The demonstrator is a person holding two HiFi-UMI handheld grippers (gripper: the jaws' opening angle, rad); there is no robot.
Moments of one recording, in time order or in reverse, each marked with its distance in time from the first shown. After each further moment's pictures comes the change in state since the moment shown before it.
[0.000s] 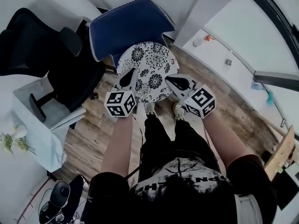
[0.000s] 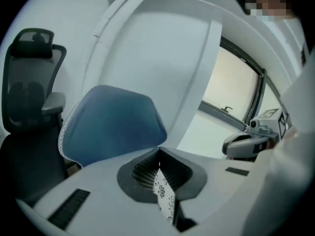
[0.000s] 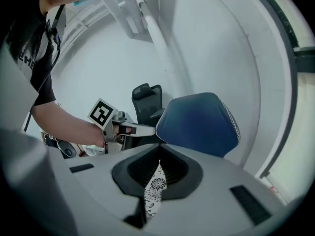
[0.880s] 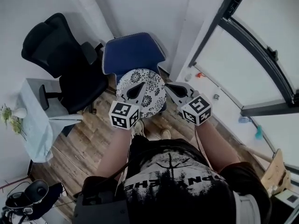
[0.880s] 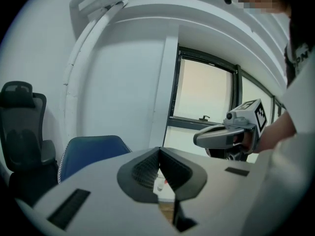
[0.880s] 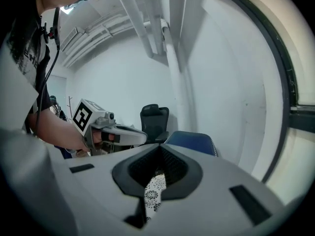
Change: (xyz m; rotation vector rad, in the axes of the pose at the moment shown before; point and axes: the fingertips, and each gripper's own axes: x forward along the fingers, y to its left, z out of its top) left arm -0.078 -0.182 0.097 0.226 -0.162 -0.058; right arm -0.135 0.028 0.113 -0.192 -0.159 0.018
